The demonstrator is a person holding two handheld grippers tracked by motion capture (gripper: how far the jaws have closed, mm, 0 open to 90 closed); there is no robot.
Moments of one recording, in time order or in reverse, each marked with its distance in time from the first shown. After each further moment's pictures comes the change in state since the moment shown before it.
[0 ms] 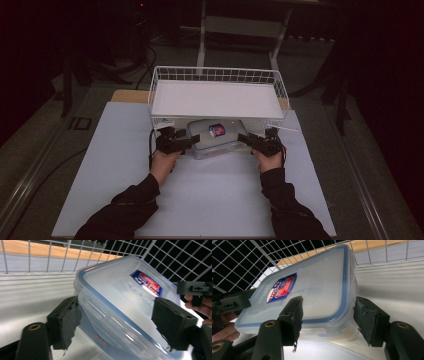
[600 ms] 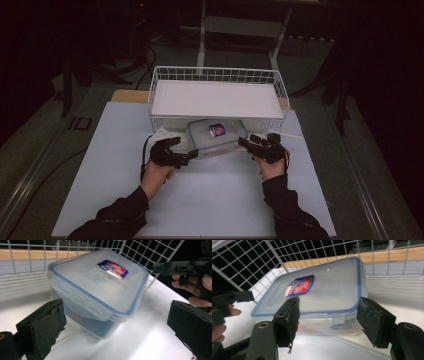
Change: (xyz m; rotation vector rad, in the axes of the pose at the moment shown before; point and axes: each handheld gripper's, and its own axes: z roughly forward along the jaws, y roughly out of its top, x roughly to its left) left arm -0.032 -0.013 -0.041 0.021 -0.054 0.125; right arm 0.029 -0.009 -0.026 -0.064 -0.021 -0.117
